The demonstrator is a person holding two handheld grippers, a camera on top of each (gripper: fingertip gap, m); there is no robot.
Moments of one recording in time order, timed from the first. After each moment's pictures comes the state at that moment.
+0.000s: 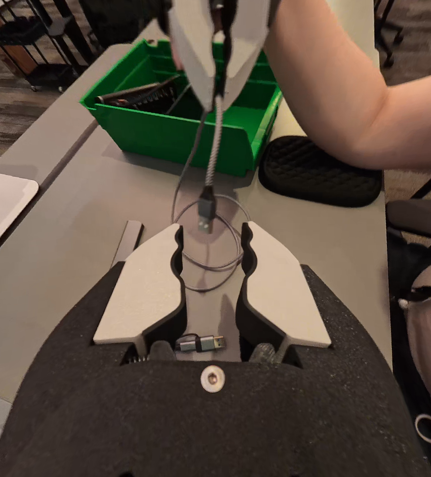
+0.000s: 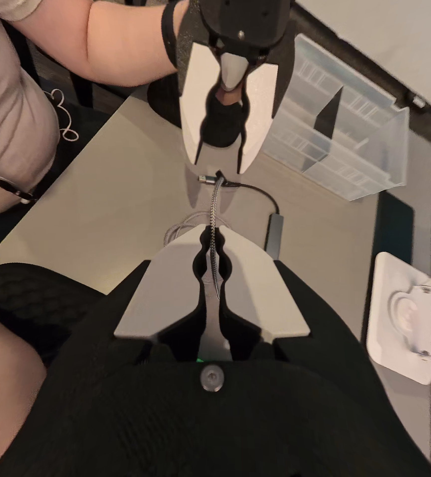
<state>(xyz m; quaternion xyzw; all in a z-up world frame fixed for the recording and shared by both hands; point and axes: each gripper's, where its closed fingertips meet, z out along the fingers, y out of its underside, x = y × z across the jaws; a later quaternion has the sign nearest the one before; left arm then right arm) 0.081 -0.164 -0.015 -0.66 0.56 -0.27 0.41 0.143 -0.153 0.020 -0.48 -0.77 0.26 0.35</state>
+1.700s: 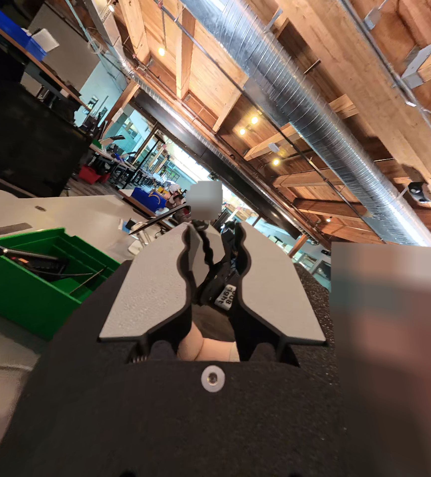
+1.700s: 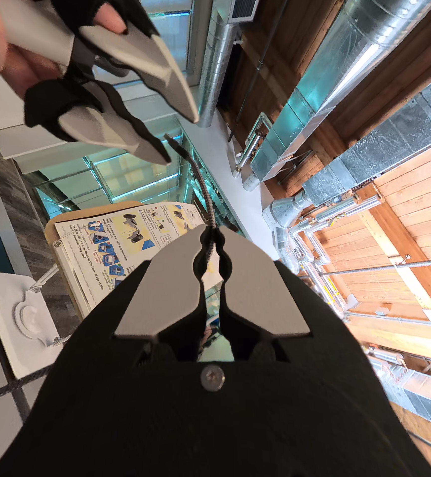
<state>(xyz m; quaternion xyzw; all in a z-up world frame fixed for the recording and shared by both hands) 0.061 -0.099 0.190 -0.51 0.23 -0.75 0.35 0.122 -0.095 0.183 -0.27 -0.42 -0.29 0.82</state>
